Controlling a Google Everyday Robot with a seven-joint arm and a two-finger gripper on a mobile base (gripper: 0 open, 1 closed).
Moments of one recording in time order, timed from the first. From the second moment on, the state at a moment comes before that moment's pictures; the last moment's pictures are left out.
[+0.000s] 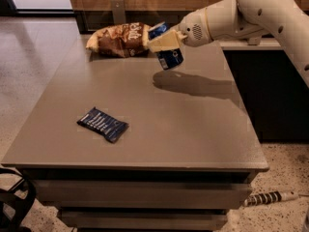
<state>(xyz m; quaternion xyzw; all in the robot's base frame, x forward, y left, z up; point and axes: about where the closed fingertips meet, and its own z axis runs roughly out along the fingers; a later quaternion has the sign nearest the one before) 0.678 -0.026 0.937 -0.44 0.73 0.33 0.41</state>
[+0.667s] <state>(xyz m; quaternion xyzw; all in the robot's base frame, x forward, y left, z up) 0.673 -0.015 0.925 -0.44 0.68 0.37 0.46</state>
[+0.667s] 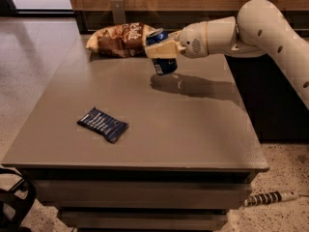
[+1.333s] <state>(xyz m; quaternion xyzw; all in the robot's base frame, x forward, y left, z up) 0.667 0.000 0.916 -0.43 0.64 0.41 0.50</state>
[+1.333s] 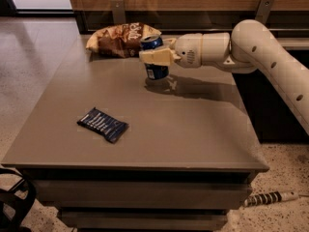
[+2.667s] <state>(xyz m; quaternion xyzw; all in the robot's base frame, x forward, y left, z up) 0.655 0.030 0.888 -0.40 0.62 0.42 0.53</state>
